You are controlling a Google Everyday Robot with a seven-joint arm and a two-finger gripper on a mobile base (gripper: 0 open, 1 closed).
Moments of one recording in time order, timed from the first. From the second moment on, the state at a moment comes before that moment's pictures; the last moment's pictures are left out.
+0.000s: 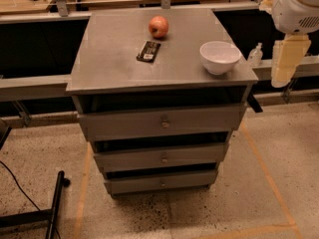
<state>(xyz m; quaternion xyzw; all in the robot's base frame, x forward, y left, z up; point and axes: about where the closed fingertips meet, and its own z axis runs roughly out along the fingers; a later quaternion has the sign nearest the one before) 0.556 -0.246 0.997 -0.67 0.70 -0.19 0.15</state>
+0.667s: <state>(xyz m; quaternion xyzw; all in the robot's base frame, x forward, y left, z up) 0.602 -0.252 0.966 -0.70 0.68 -0.16 0.16</state>
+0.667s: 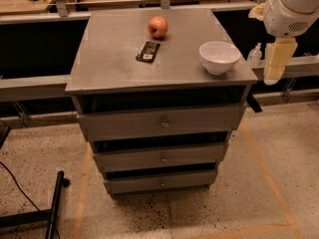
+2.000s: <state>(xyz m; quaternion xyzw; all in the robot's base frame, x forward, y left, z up) 0.658 -0.215 0.881 -0.73 0.66 -0.06 0.18</state>
